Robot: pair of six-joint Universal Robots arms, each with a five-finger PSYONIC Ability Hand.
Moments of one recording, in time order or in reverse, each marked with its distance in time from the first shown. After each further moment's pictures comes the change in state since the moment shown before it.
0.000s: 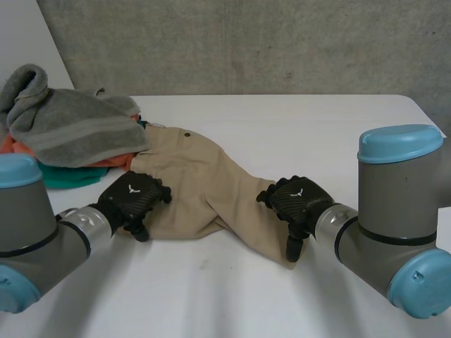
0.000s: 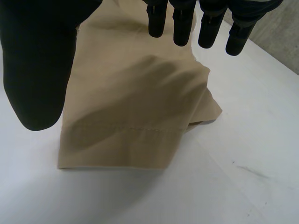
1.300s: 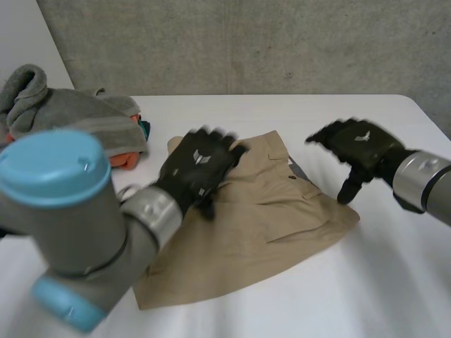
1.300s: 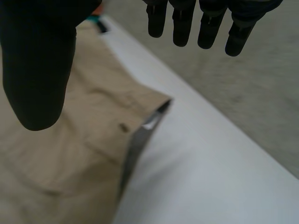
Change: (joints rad) left arm -0.445 0.099 0.215 -0.060 -0.306 -0.206; right arm -0.368 -0.165 0.028 -0.042 -0.347 -0.124; left_hand -0.319 -0.311 -0.301 -0.314 -0.295; right_hand 0.020 0.029 0.029 0.030 0.022
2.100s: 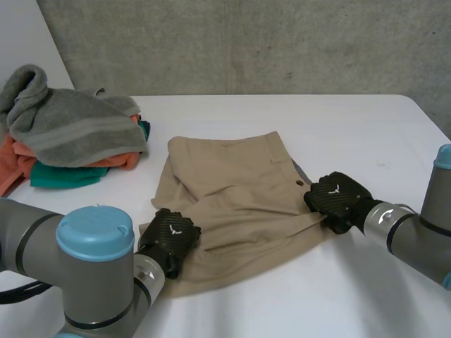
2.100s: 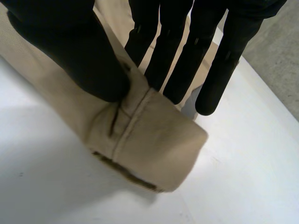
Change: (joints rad) left arm 0.025 -0.135 -0.234 0.081 -0.168 0.153; right arm 0.014 0.205 0.147 -0.204 -0.024 -0.269; left_hand 0.932 0.982 0.964 0.981 0.944; right_hand 0.820 0.915 0.914 0.918 0.890
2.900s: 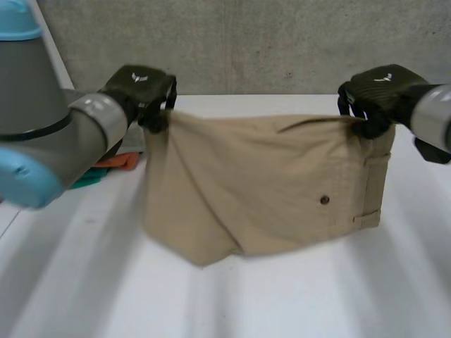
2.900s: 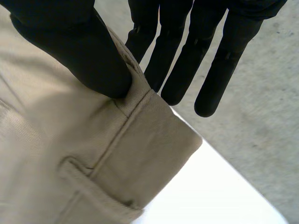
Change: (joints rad) left arm 0.210 0.008 0.752 -0.445 0.206 -0.215; right arm 0.035 -0.191 -0.551 0.516 0.179 0.313; left_hand 0.013 0.012 0.015 0.012 0.017; right_hand 0.032 0.018 0.037 0.043 0.056
